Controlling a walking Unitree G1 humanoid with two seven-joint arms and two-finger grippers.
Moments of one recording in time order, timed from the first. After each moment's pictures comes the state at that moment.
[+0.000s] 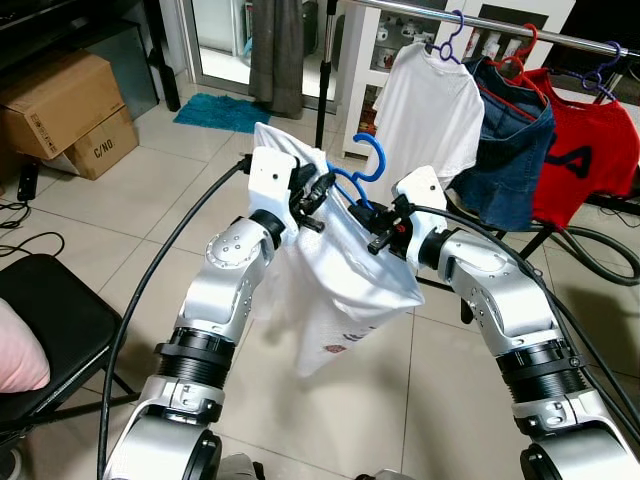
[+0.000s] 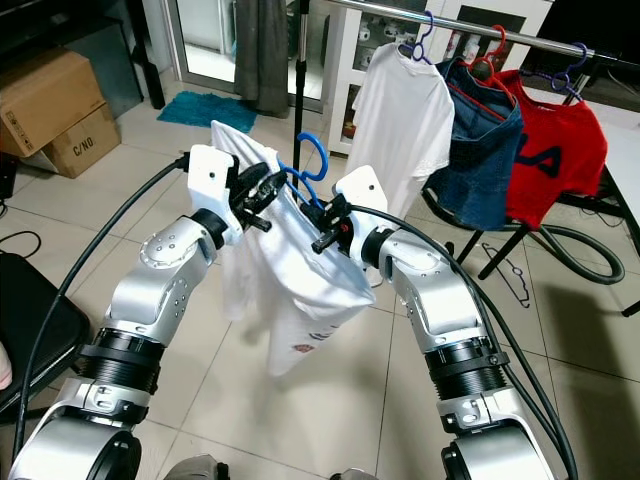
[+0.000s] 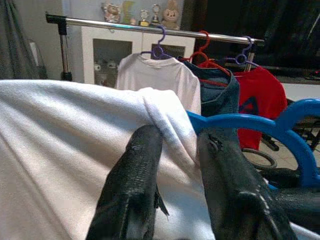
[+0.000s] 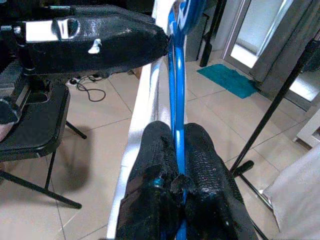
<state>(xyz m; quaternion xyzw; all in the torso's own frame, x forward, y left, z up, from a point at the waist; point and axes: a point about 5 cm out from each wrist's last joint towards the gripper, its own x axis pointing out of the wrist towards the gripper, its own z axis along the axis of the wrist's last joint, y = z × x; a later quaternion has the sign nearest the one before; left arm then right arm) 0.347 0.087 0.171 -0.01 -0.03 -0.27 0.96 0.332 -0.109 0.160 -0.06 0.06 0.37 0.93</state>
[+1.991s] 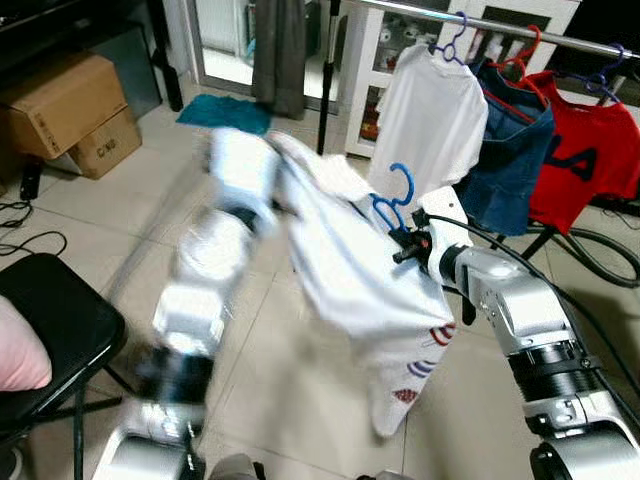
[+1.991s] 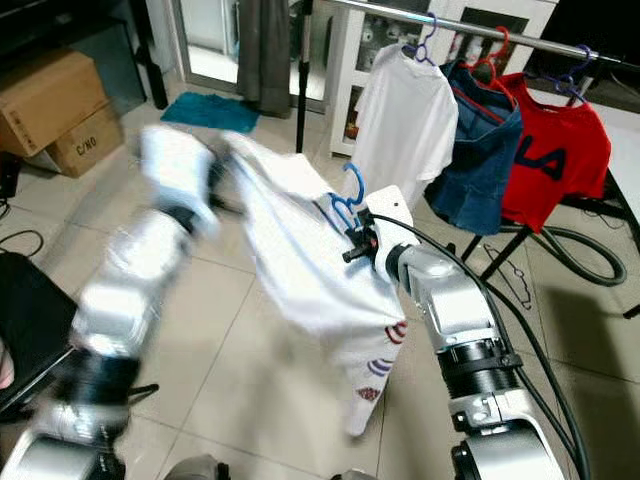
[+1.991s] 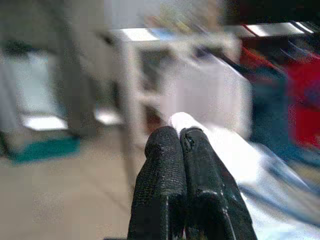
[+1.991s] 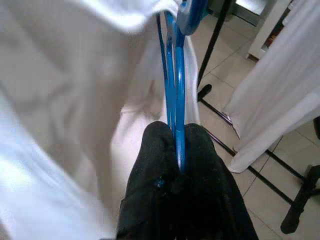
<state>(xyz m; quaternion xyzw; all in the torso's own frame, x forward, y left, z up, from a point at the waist) 0.326 0.093 0.173 0.05 -0.03 -0.21 0.98 0.336 -0.146 0.129 -0.07 0.20 0.23 0.95</state>
